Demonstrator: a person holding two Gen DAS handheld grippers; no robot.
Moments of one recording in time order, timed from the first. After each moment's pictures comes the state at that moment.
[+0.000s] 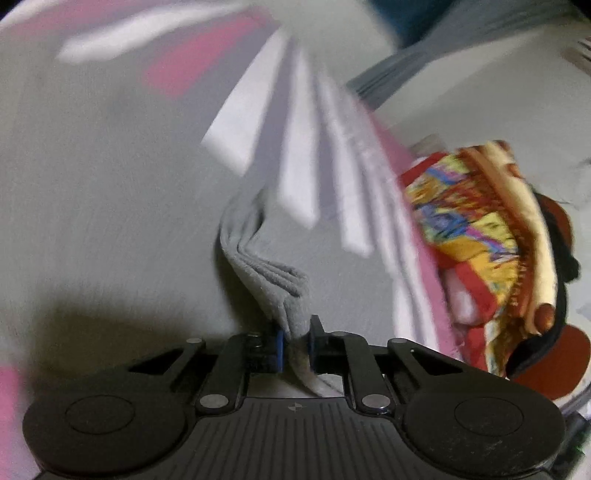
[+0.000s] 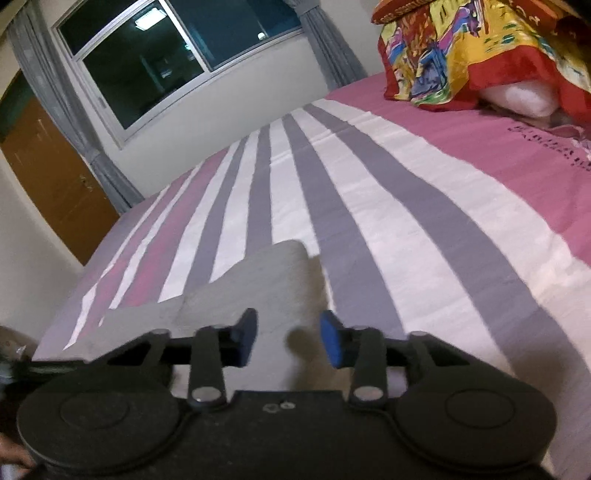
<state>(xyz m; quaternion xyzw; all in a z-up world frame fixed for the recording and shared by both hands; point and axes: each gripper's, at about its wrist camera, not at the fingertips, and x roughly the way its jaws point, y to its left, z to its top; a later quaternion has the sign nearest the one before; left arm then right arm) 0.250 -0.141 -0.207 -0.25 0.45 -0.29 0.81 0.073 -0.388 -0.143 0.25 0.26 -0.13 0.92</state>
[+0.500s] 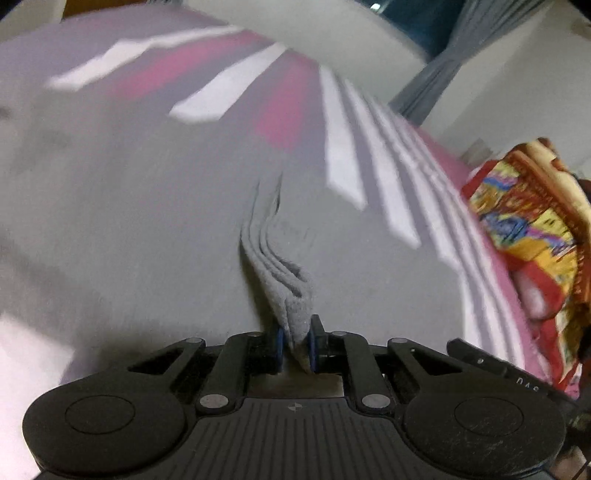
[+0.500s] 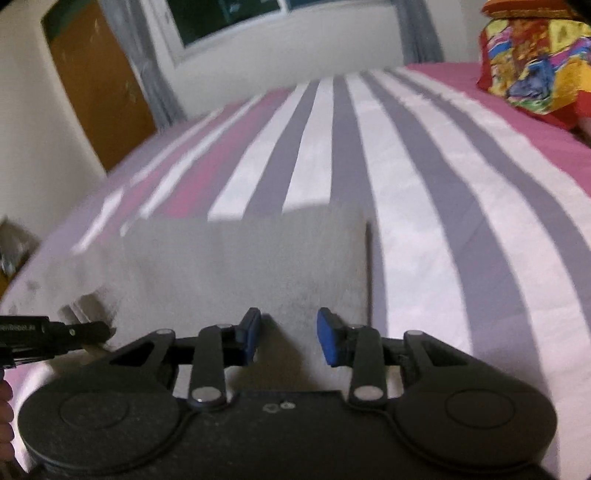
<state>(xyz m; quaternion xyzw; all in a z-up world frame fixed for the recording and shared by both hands) 0.253 -0.043 -0.225 -0.17 0.44 -0.20 0.86 0.124 -0.308 -0.174 0.13 0.35 -0.04 0.92</state>
